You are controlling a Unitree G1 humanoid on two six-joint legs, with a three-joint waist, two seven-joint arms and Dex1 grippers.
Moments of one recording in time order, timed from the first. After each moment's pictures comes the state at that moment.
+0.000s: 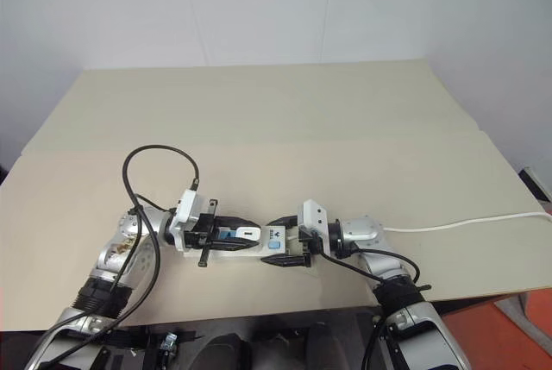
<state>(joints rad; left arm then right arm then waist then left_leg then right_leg) -0.37 0.48 -0.16 0.17 -0.42 -0.03 -1.41 -0.44 -0.36 0.29 0.38 0.25 -0.13 1.28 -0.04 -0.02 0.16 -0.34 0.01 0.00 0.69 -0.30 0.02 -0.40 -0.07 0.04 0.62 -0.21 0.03</state>
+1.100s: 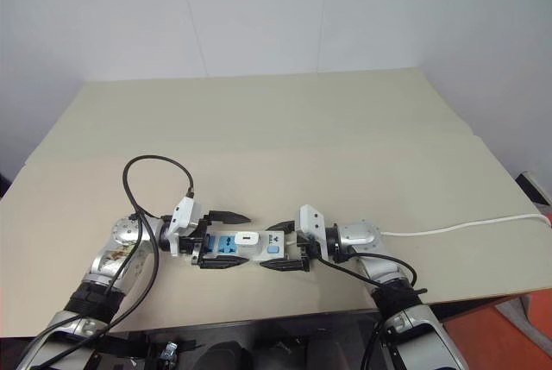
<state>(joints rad) -0.35 0.53 -0.18 0.27 -0.37 -0.07 -1.38 -0.43 -0.35 0.30 0.40 0.22 -0.14 1.27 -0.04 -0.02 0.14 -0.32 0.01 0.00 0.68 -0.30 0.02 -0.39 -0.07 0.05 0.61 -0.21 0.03</state>
